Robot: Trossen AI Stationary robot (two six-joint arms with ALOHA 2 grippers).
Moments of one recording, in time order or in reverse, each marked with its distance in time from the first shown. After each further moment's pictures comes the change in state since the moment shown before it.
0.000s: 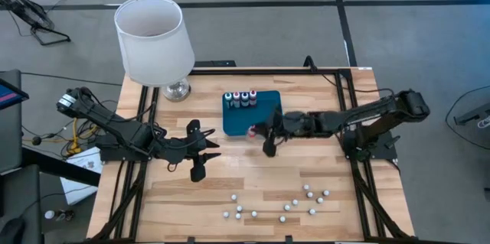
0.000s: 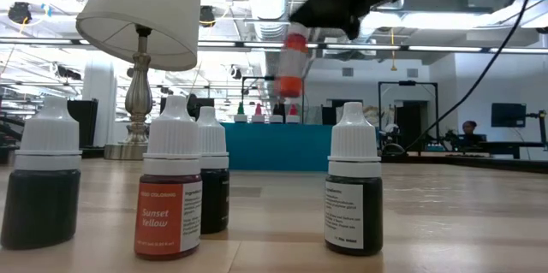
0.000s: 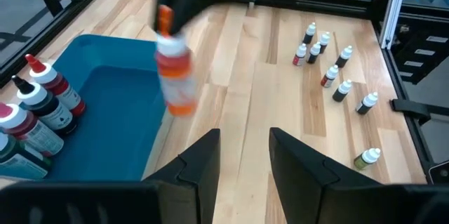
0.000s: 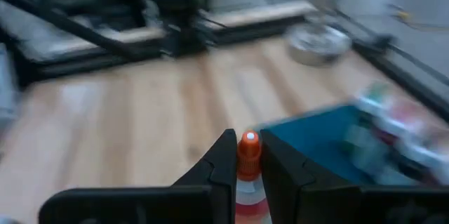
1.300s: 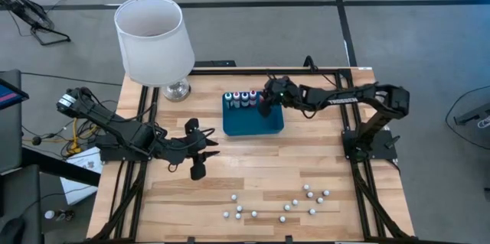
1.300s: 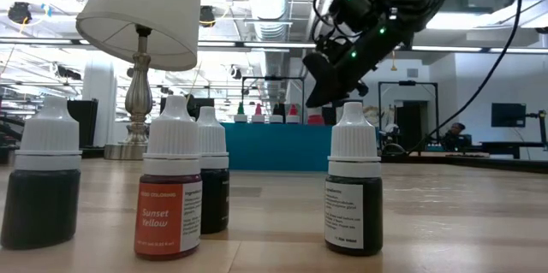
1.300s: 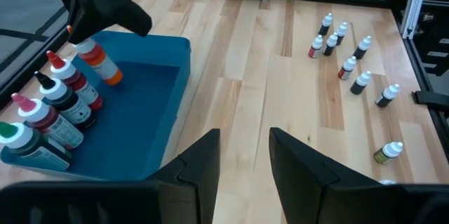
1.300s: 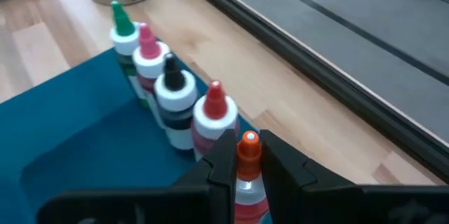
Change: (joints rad) left arm 0.000 0.000 0.000 -0.042 -0.038 0.008; right arm -0.433 0.183 -0.001 -0.042 0.013 0.000
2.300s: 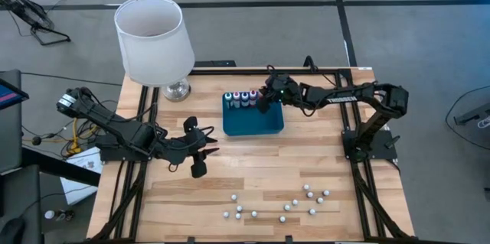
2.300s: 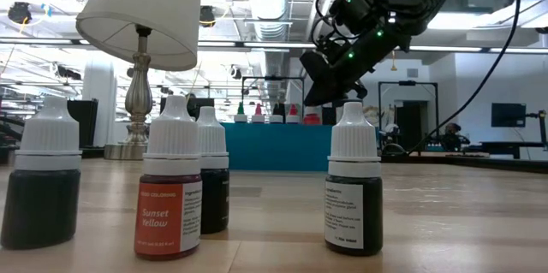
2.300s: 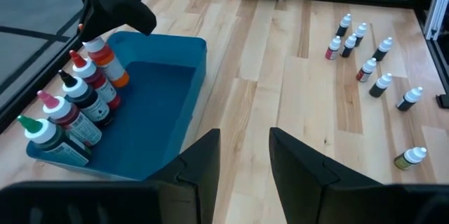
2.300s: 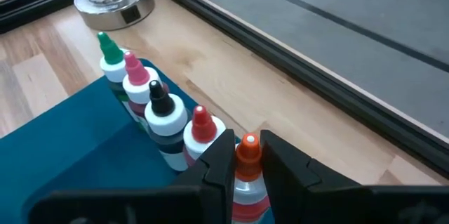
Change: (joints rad) left arm 0.003 0.000 0.000 -0.018 -0.050 -0.006; right arm -0.026 0.014 0.000 0.055 -0.011 0.061
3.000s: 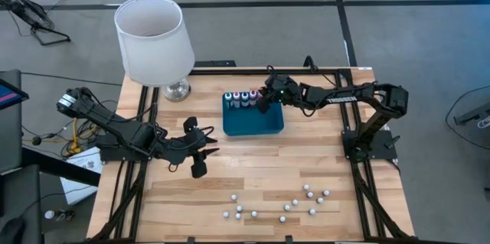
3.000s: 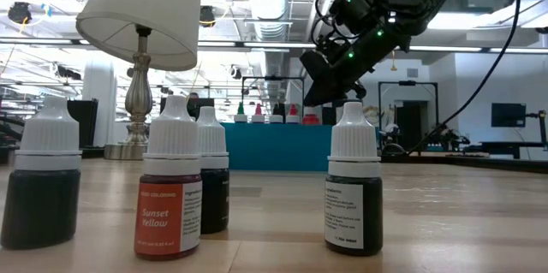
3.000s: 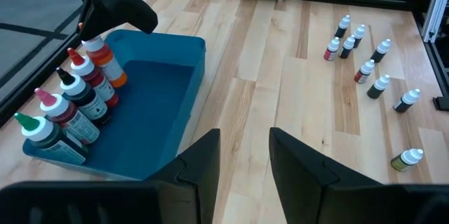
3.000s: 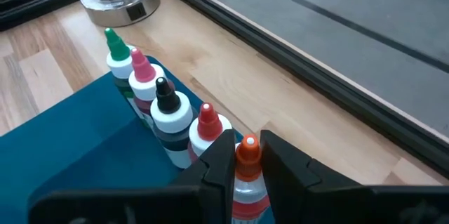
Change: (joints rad) left arm 0.000 0.000 0.000 0.000 0.003 -0.013; right arm 0.001 0.000 0.000 0.000 -0.015 -0.014
